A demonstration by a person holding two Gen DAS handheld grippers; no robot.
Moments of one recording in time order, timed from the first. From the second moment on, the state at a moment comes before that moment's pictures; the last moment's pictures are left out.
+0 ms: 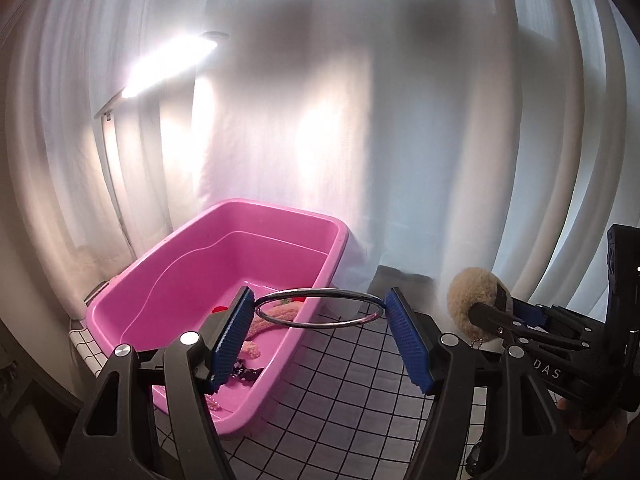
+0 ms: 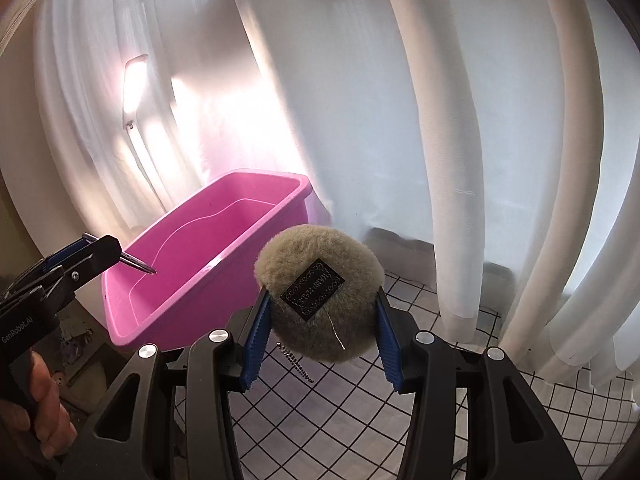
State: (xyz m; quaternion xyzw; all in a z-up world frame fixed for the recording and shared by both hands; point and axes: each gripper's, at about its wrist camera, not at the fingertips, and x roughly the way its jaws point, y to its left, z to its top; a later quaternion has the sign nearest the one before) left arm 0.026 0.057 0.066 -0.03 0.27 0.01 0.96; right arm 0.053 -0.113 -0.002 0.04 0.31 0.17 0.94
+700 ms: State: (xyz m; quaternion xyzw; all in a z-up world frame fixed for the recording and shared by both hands) left arm 0.052 0.213 0.054 -0.06 0.27 0.11 0.95; right arm 0.129 0.056 0.007 -0.01 0.32 0.25 0.91
